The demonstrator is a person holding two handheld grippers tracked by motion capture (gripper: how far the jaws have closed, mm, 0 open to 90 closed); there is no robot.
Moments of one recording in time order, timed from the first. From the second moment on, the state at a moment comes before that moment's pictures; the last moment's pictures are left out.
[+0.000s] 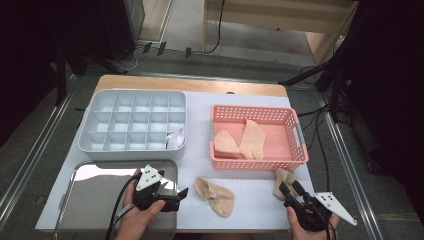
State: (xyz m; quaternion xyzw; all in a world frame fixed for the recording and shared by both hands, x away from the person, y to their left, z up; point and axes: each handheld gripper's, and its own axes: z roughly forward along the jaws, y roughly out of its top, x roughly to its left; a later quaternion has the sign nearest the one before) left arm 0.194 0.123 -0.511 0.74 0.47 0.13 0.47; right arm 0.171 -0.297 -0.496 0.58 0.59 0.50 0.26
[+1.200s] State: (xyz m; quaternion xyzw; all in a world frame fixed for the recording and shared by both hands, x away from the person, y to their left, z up) left arm 0.196 0.081 -0.523 0.77 0.47 0.09 0.43; right arm 0.137 -0.167 -0.533 0.42 0.75 0.49 0.14
